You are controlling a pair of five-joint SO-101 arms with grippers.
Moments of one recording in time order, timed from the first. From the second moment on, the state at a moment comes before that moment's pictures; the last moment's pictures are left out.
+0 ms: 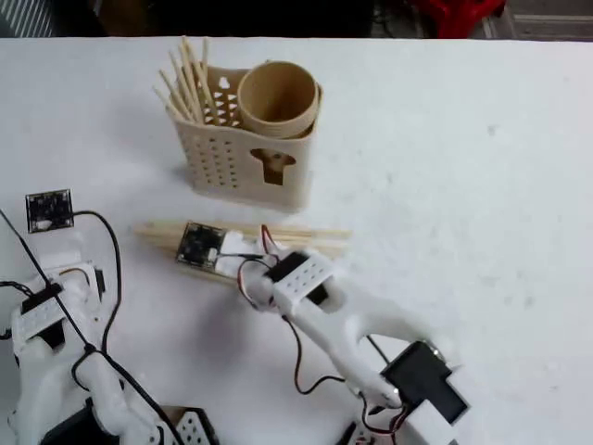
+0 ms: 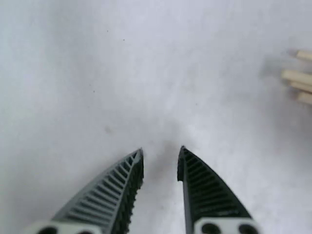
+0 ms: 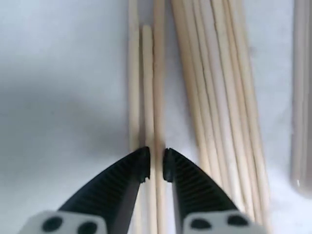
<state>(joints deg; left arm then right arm) -41.4 -28.7 71.0 28.5 -20.8 -44.0 -1.7 45.5 30.9 37.2</state>
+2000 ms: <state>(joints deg) -41.4 -28.7 71.0 28.5 -20.8 -43.4 -3.2 44.1 37.3 32.2</state>
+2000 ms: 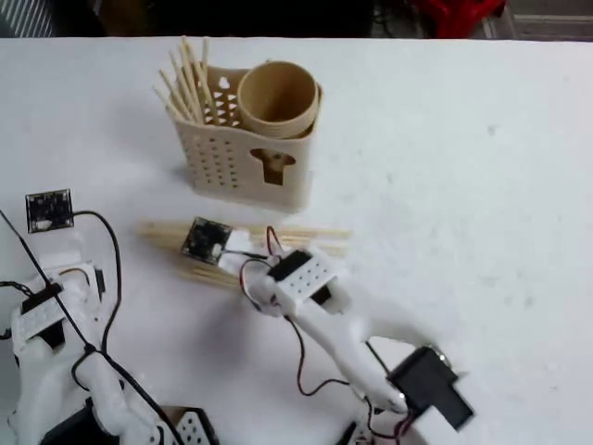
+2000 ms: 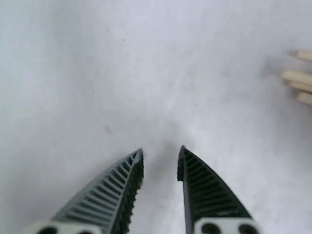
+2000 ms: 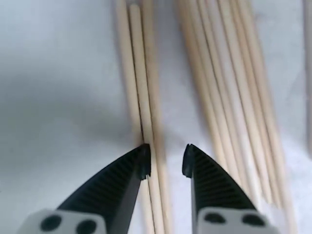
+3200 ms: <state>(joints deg) -41.4 -28.7 71.0 28.5 -20.8 -42.7 -23.0 52.2 38.2 29.1</state>
